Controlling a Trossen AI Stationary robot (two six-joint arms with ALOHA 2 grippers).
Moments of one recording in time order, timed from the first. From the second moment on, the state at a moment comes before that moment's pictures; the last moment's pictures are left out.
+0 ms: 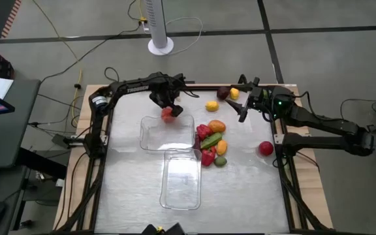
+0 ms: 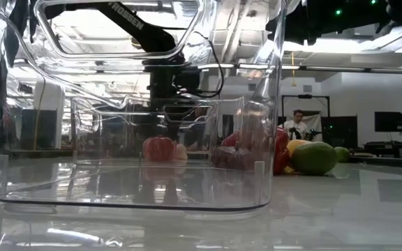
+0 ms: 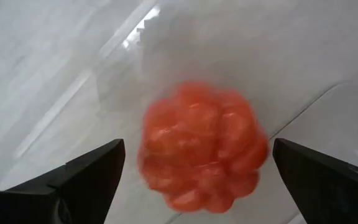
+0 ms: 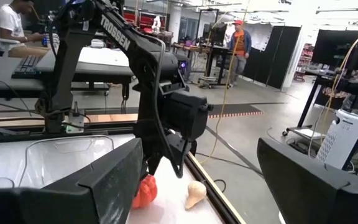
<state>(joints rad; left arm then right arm) 0.59 2.05 1.63 -1.07 0.09 -0.27 -0.45 0.82 0.62 0.23 -0.03 -0.16</state>
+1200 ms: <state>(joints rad) 0.62 2.11 1.66 -1.15 0.12 -0.17 -0.45 0.82 0.62 0.23 -0.03 -0.15</state>
